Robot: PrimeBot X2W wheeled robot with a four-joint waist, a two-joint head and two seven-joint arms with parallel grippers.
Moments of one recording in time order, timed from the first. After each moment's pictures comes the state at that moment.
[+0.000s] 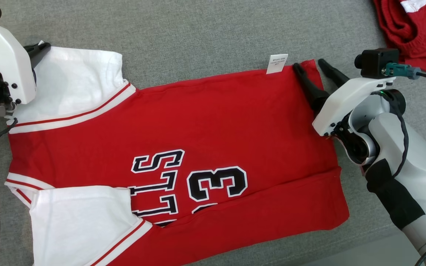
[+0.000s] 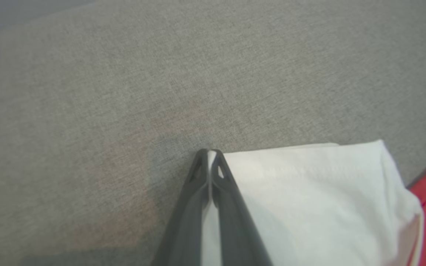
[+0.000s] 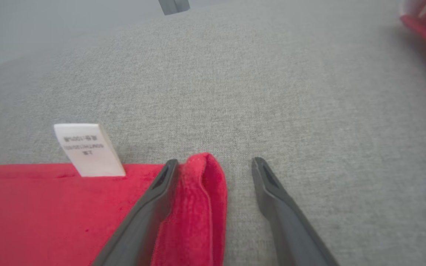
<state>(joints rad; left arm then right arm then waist) -1.09 0.65 -0.82 0.59 -1.06 -0.13 0.50 -0.89 -0.21 0.63 0.76 0.81 0.13 -0.03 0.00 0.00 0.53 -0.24</state>
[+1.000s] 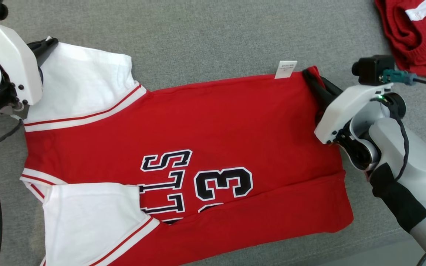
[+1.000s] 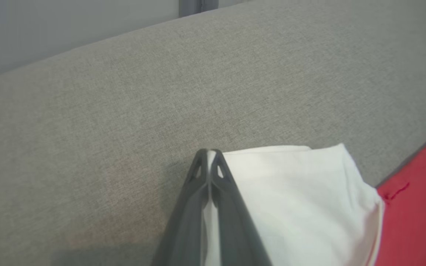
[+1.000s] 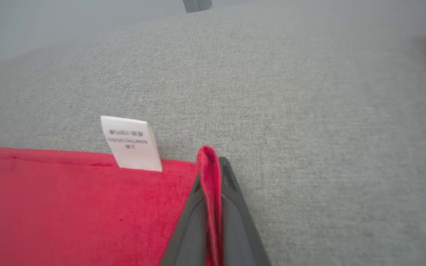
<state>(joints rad) -1.14 0.67 -0.94 0.59 -1.14 -0.13 0.40 -0.92 -0.25 0.76 0.78 0.89 0.13 -0.07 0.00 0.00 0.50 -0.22</state>
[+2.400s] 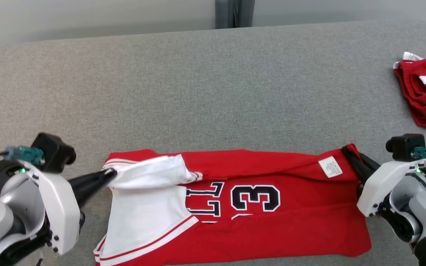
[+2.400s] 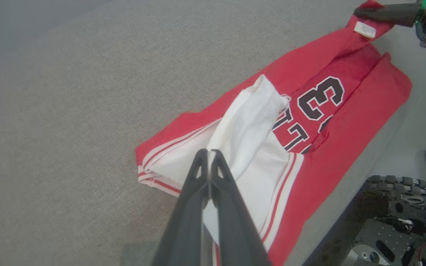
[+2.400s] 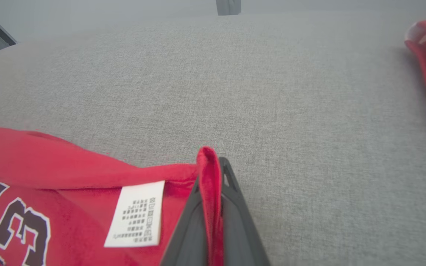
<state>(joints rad) -0.75 1.00 -1.15 -0.14 -1.17 -0.02 0.22 -0.56 -0.46 0.70 0.60 0.85 0.13 -0.07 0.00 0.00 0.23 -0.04</state>
